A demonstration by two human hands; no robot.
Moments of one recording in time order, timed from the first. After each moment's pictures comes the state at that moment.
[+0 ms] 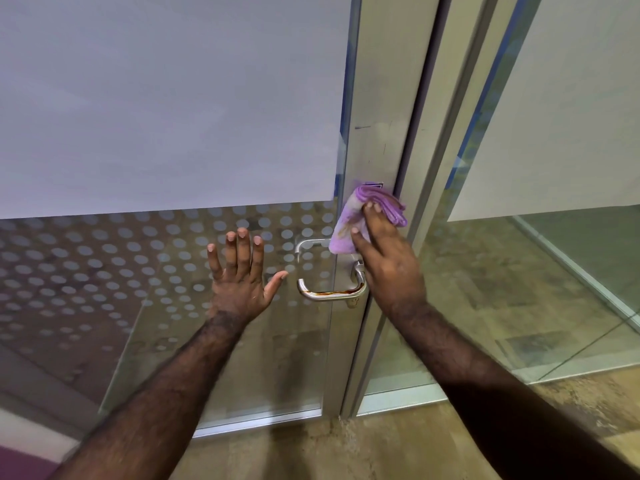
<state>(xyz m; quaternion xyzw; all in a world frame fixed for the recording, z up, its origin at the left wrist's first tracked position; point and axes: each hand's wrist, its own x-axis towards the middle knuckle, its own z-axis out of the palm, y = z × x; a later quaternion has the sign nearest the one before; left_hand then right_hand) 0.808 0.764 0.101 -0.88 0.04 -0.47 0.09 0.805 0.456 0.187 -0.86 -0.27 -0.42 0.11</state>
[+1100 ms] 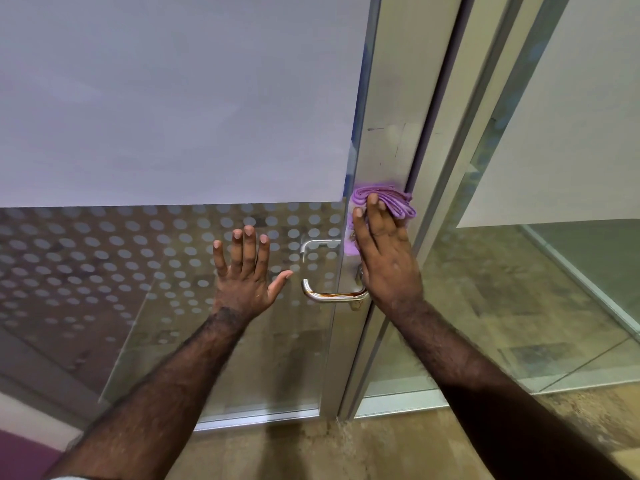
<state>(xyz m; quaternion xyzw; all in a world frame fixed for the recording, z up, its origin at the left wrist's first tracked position) 0.814 0.766 0.093 -0.87 0.04 -0.49 0.10 0.826 0.467 0.185 -0.86 -0.28 -0.42 0.08</state>
